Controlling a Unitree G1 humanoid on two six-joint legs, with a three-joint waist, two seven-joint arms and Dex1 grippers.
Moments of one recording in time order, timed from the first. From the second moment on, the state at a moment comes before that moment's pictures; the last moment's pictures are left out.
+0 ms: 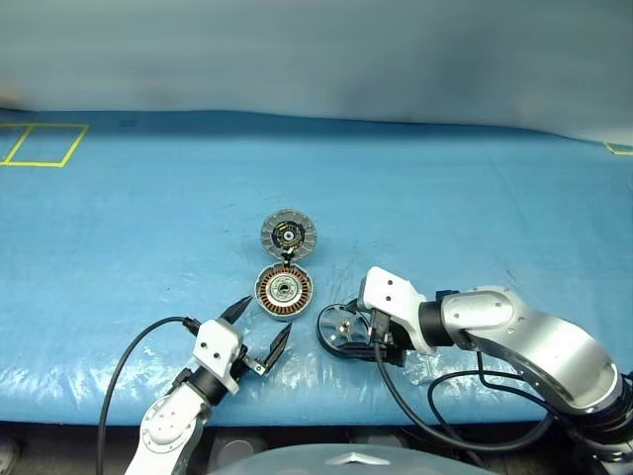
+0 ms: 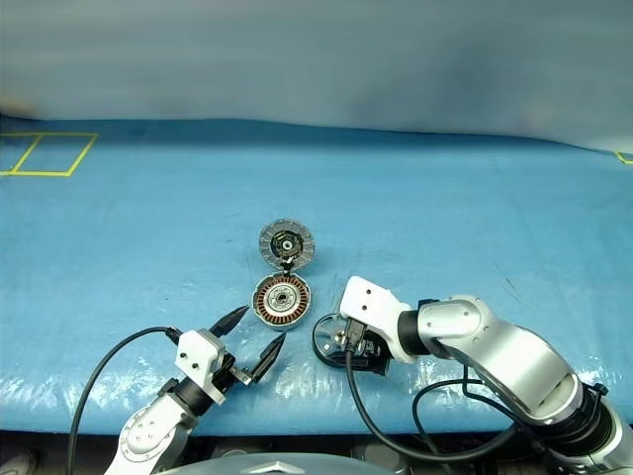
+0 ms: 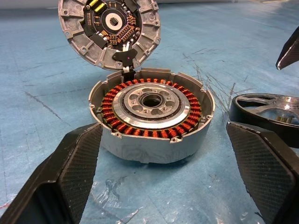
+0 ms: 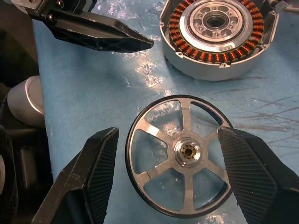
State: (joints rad) left arm 0.49 0.28 -0.18 -0.37 -0.13 -0.11 -0.44; right arm -0.27 -0.80 0.32 -0.79 0.52 1.11 0.70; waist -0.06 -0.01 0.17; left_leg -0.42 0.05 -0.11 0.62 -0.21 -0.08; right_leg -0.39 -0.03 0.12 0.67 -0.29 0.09
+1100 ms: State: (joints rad) left arm 0.51 0.28 -0.17 -0.34 -0.13 -0.14 -0.44; right arm -0.24 -0.78 0.40 -0.67 0.45 1.09 0.65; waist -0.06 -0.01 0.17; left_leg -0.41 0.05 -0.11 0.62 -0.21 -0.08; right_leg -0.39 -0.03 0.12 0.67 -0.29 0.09
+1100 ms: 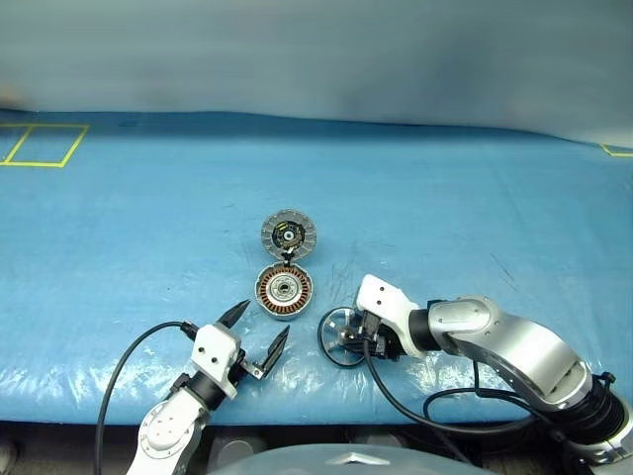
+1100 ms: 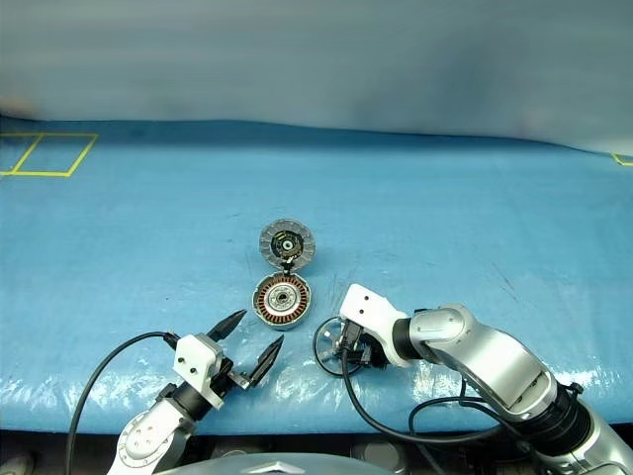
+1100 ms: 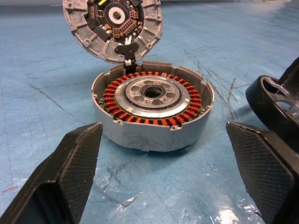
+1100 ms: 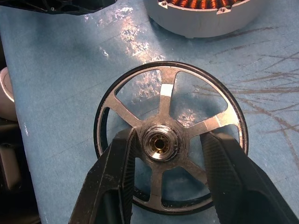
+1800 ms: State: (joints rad) left arm 0.49 0.28 -0.17 -0.32 -0.13 -0.16 -0.44; right arm -0.60 -0.53 0.49 -0.57 0.42 1.12 0.60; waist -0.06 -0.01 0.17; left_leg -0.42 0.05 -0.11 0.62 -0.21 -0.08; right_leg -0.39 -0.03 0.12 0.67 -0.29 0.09
